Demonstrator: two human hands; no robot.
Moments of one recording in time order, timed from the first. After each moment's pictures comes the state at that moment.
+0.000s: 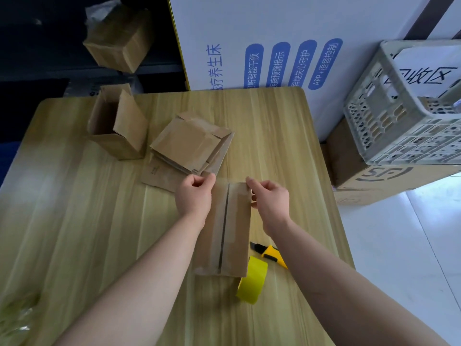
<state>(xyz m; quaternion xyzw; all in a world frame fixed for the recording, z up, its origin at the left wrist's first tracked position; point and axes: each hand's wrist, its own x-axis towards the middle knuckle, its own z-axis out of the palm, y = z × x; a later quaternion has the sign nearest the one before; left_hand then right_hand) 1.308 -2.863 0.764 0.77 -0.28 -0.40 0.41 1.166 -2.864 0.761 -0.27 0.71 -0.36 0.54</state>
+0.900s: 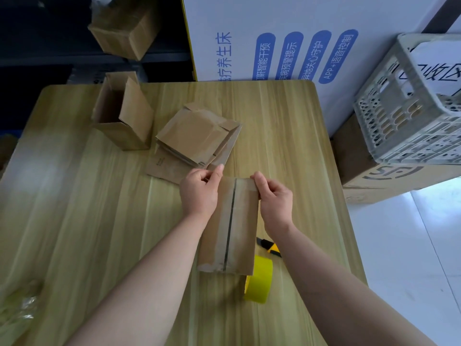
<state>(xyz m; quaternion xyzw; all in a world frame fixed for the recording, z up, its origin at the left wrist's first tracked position) 1.324 -2.860 0.741 0.76 -0.45 -0.27 0.39 1.178 -2.852 0.736 -0.31 0.66 -0.43 0.52</state>
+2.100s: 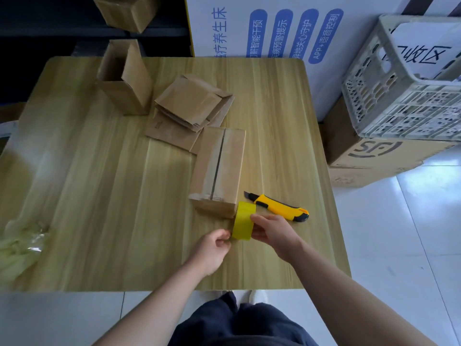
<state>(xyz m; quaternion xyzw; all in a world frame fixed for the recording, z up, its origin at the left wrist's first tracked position) 1.288 -2.645 0.688 0.69 -0.44 -0.56 0.12 1.117 -2.697 0.705 -0.29 0.66 -0.19 0.67</state>
